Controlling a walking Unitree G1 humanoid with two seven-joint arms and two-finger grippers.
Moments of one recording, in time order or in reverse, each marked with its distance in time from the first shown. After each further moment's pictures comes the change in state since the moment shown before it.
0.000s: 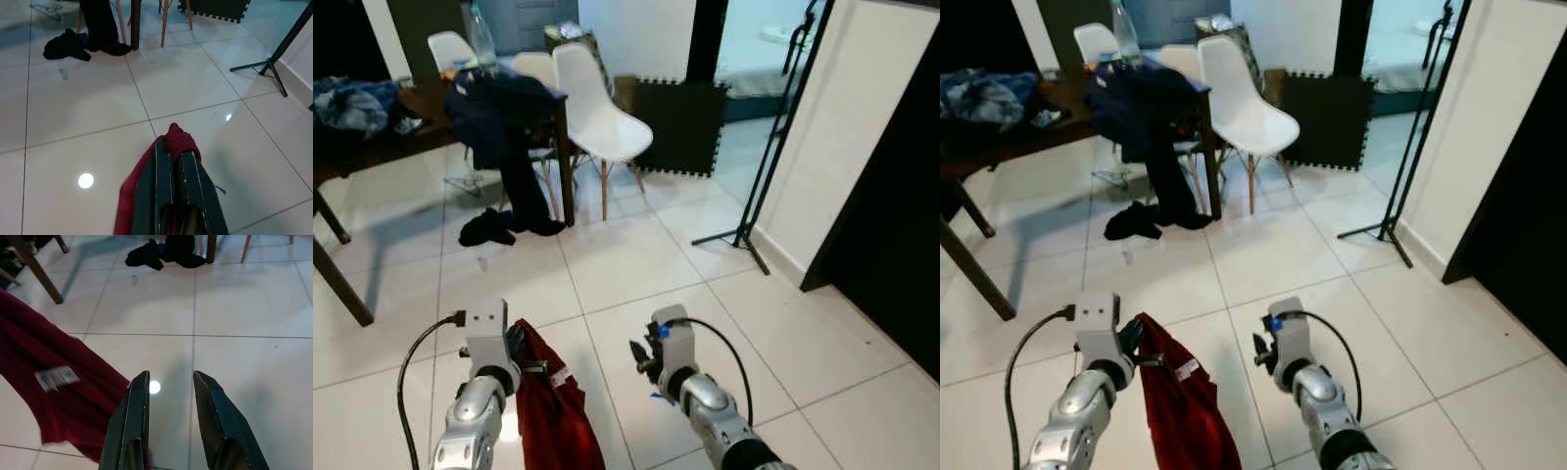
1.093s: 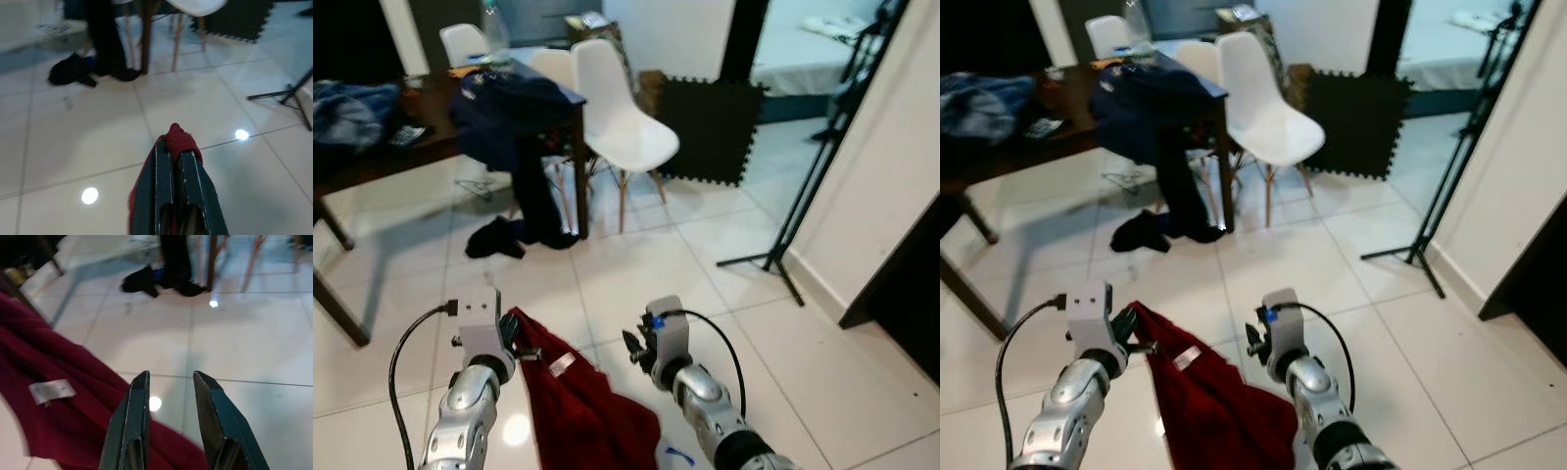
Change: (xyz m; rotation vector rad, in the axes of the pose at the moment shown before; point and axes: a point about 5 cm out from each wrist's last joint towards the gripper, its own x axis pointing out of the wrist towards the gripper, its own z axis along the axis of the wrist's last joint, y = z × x) left arm 0.004 0.003 0.015 -0.002 -0.040 0.014; right arm 0.008 0.003 0.017 0.002 -0.055 0.012
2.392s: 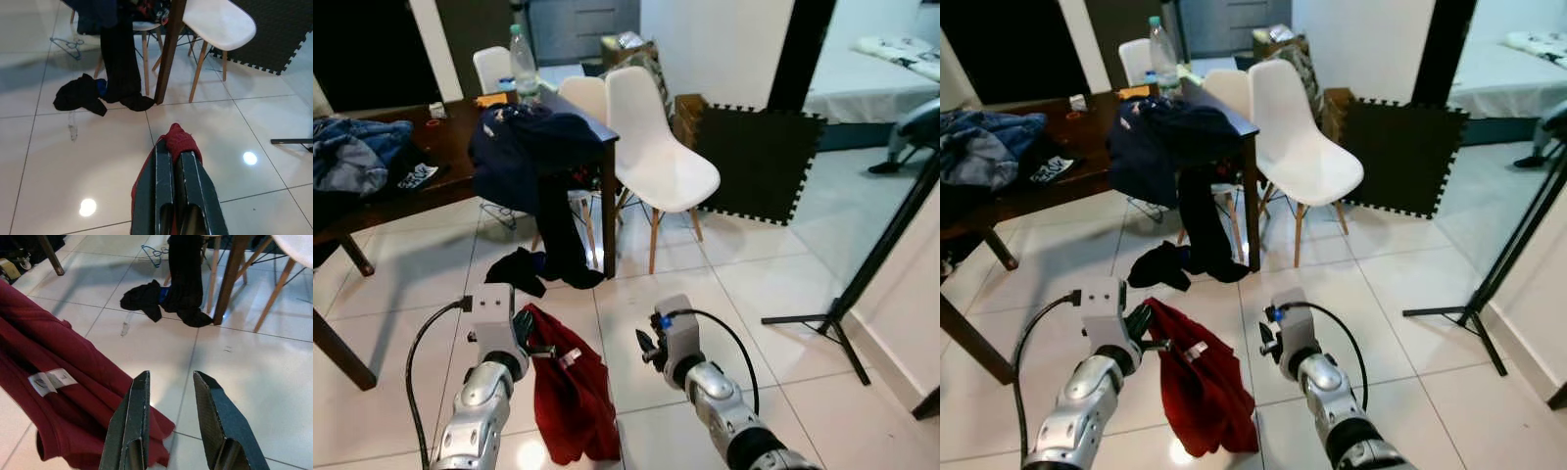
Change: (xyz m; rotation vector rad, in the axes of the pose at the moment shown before) left arm 0.002 -0.005 0.002 -0.012 0.000 -0.011; right arm 0.002 0.002 0.001 -0.055 0.012 0.006
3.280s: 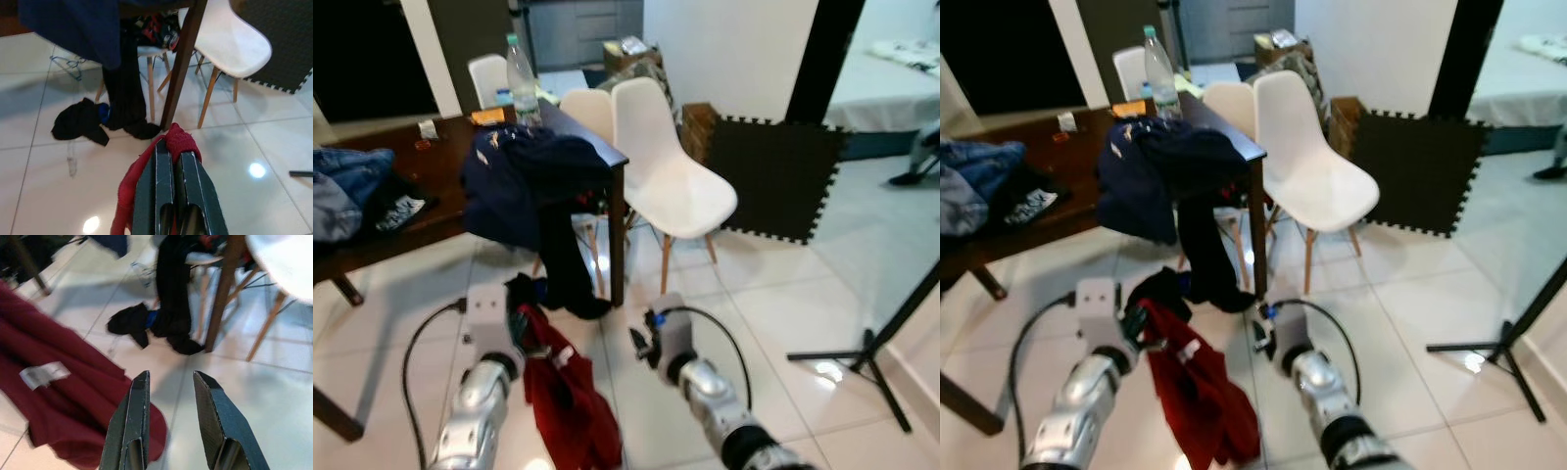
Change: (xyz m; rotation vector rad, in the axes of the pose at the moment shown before) left arm 0.003 0.000 0.004 -0.001 -0.012 -0.001; right arm 0.001 -0.007 0.005 0.003 -0.010 -0.023
